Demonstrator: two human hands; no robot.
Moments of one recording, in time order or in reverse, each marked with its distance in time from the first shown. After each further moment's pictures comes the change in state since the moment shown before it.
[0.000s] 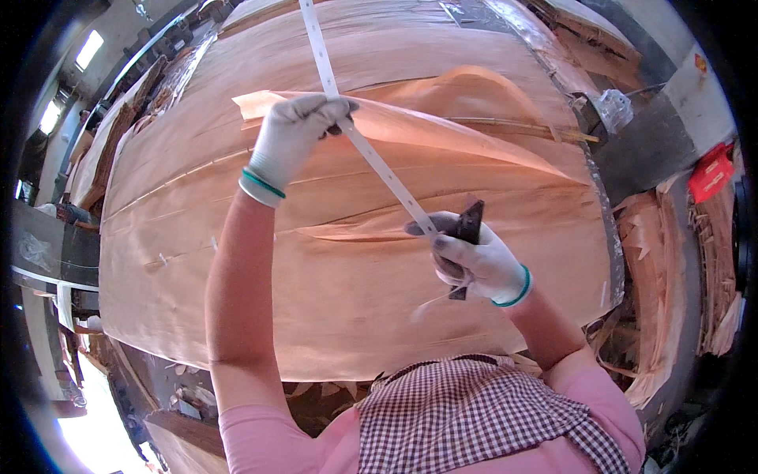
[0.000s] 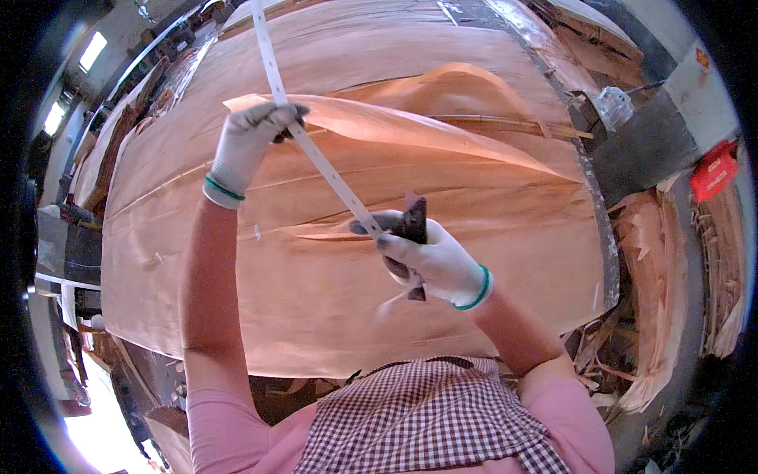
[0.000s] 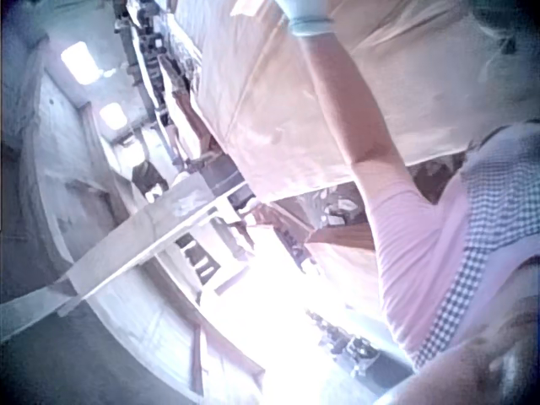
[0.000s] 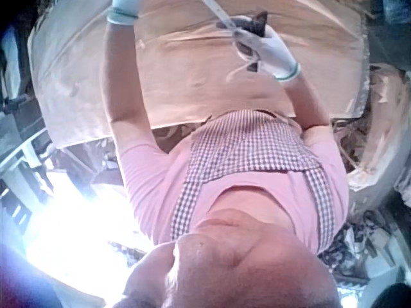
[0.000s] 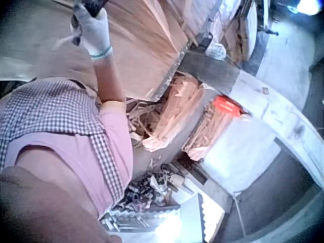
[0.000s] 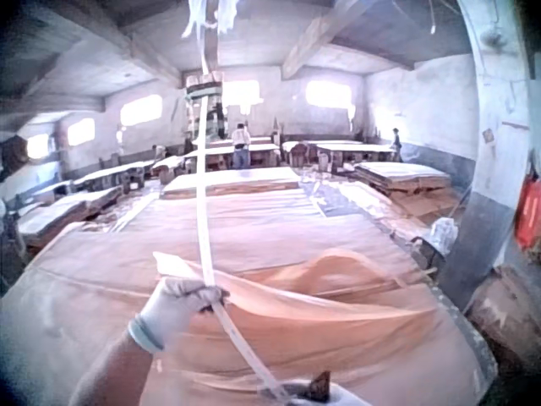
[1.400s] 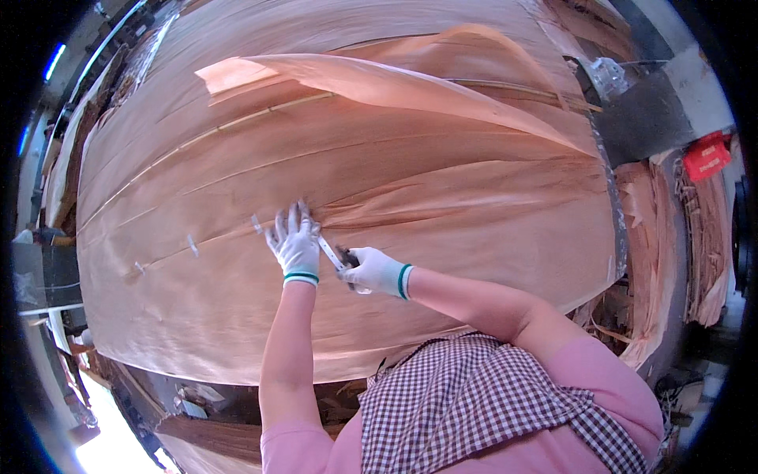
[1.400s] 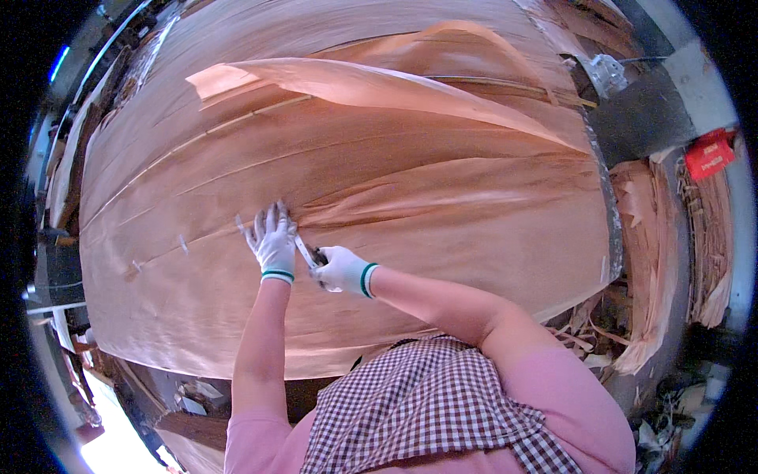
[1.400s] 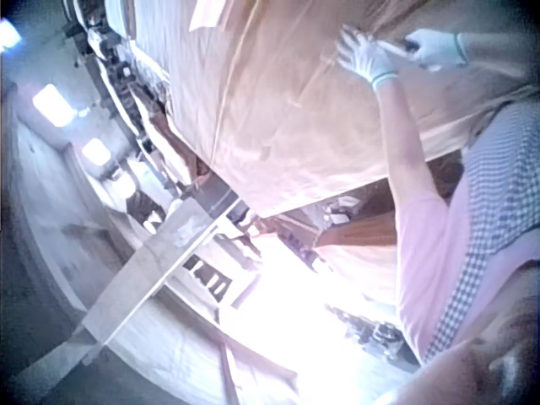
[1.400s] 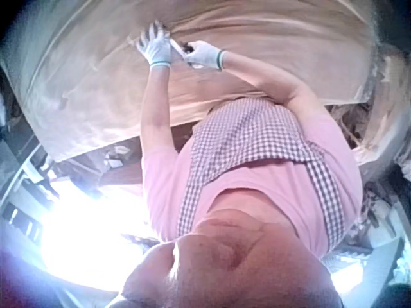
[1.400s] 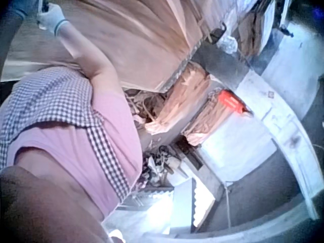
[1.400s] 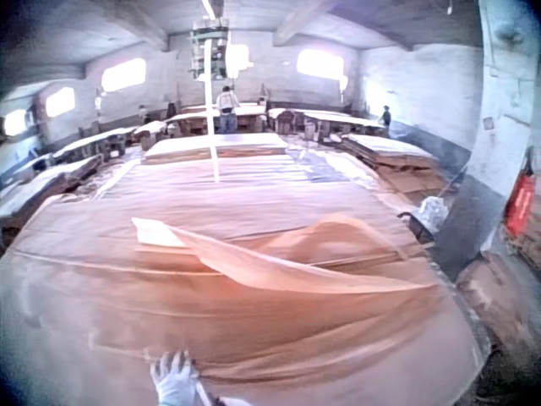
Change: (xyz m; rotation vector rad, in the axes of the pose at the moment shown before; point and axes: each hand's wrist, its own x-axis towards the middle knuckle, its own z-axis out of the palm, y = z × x) left_hand -0.196 -0.276 0.035 1.286 0.116 -0.337; right_hand 0.148 0.221 0.001 -0.216 0.075 0.473
